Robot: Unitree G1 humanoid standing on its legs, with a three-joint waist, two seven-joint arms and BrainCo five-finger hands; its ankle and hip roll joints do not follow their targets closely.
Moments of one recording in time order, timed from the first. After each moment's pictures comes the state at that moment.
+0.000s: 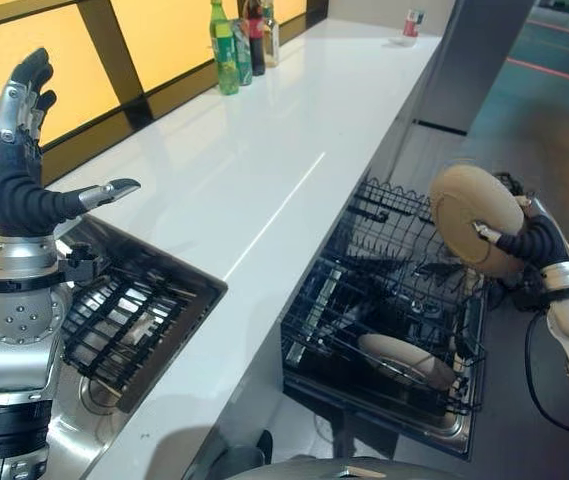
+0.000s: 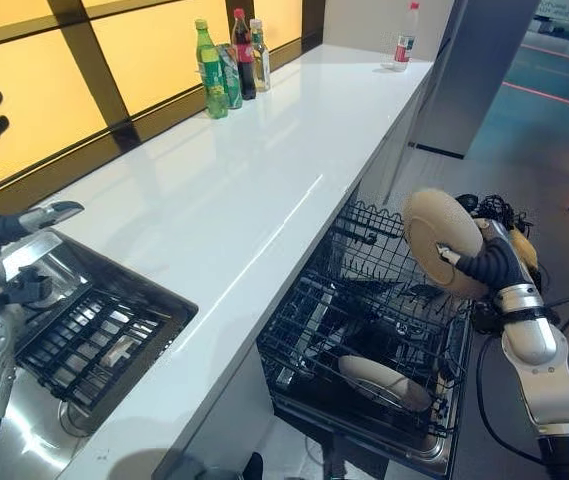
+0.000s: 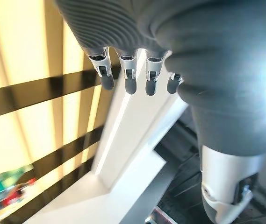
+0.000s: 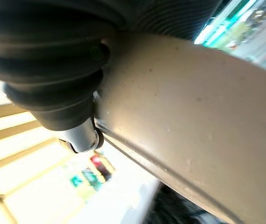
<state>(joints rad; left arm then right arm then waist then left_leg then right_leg) -0.08 0.69 0.25 -0.18 -0.18 -0.43 0.18 0.02 -0.75 -0.18 -0.02 -0.08 -0.14 -0.06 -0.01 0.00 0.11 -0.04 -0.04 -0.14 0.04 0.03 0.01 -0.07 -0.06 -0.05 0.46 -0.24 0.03</state>
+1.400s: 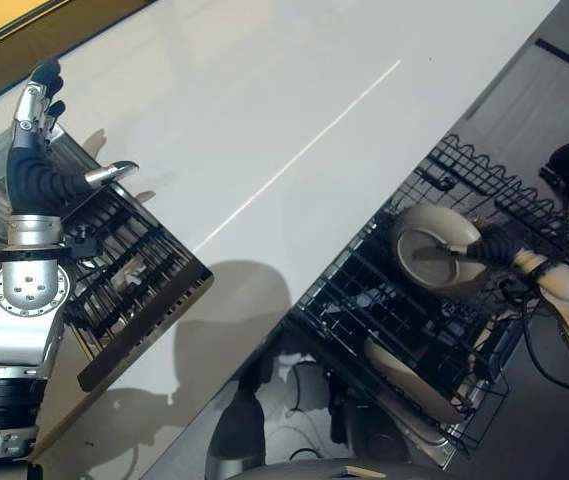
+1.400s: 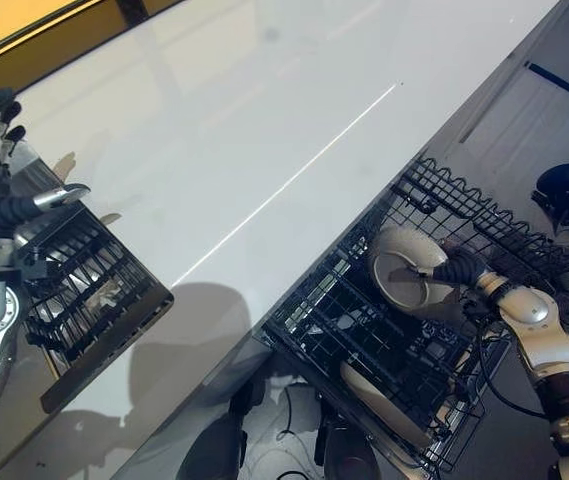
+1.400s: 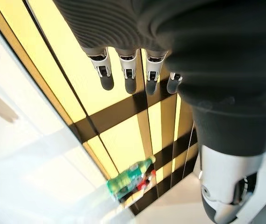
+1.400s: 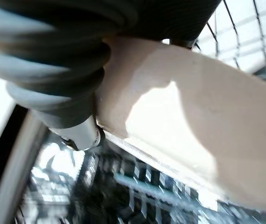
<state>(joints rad) -0.18 0.83 0.13 -0.07 -0.26 -0.36 0.26 -0.29 -0.92 0.16 0.42 0.26 -0.17 0.43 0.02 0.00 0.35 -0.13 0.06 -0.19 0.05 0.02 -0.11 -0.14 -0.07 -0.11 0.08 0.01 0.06</state>
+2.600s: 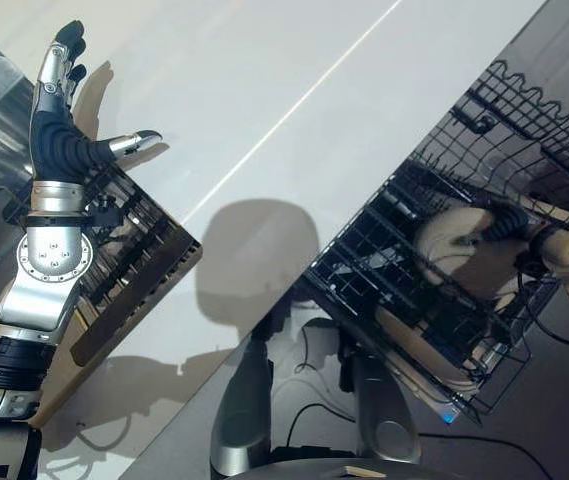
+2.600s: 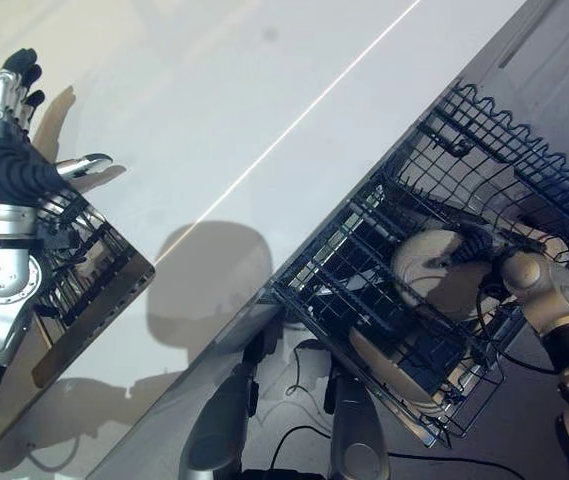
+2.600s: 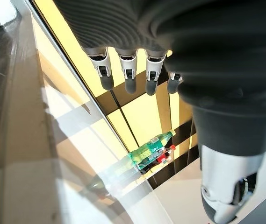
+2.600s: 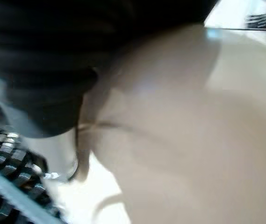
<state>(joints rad) -0.35 0.89 -0.04 -0.02 -0.27 -0.36 0.37 -0.55 -1.01 0.39 0.67 -0.11 -0.06 0.20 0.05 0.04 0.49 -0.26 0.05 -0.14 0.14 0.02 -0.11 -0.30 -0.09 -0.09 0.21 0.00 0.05</state>
